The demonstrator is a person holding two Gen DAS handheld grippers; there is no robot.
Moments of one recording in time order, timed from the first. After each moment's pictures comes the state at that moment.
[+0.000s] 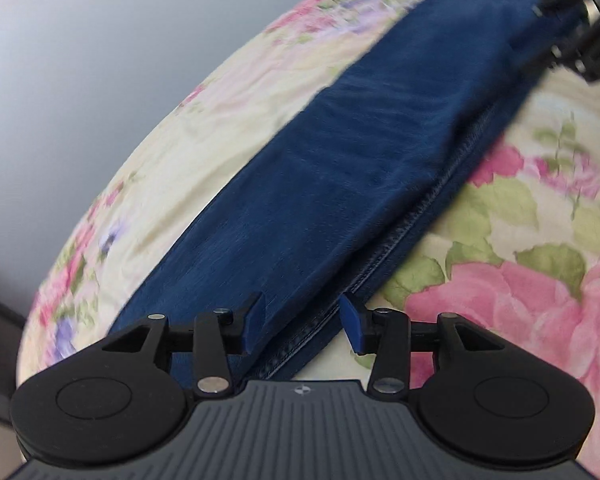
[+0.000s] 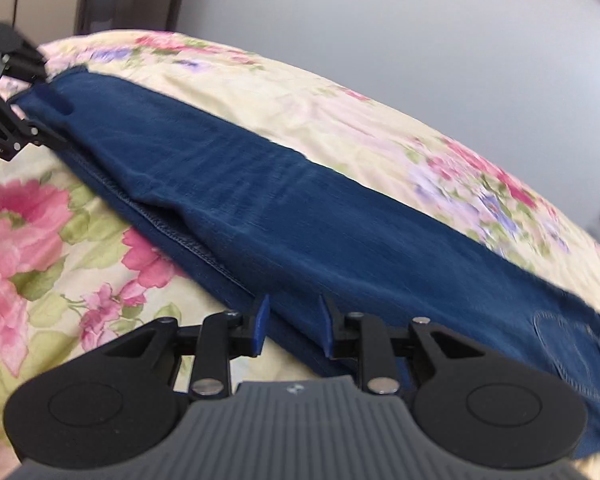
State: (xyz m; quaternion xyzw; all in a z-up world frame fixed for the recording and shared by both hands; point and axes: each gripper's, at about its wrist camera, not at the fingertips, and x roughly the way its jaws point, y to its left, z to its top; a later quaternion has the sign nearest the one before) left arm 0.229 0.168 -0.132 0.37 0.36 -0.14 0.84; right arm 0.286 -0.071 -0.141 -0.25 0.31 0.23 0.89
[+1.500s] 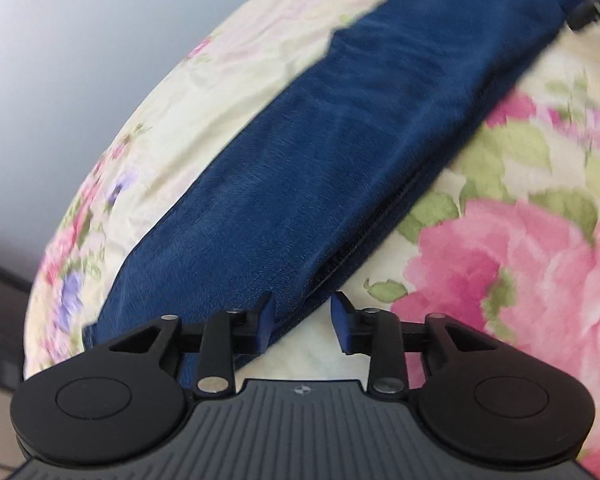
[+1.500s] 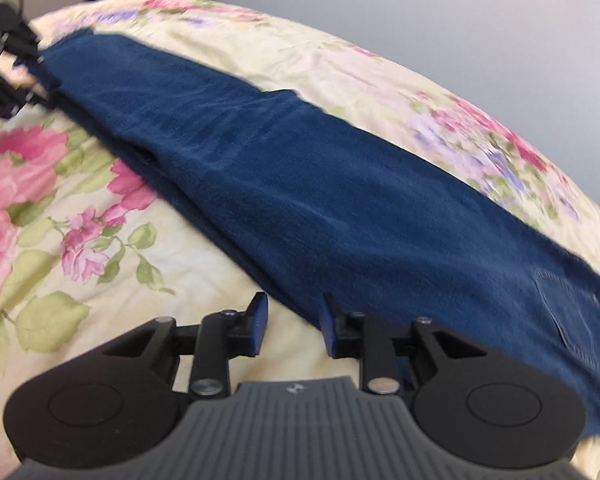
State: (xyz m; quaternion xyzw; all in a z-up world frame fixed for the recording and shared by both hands) left arm 0.224 0.195 -0.121 0.32 0.42 -0.10 0.84; right arm 0.280 -0.149 -0.136 -0.19 0.37 0.22 0.88
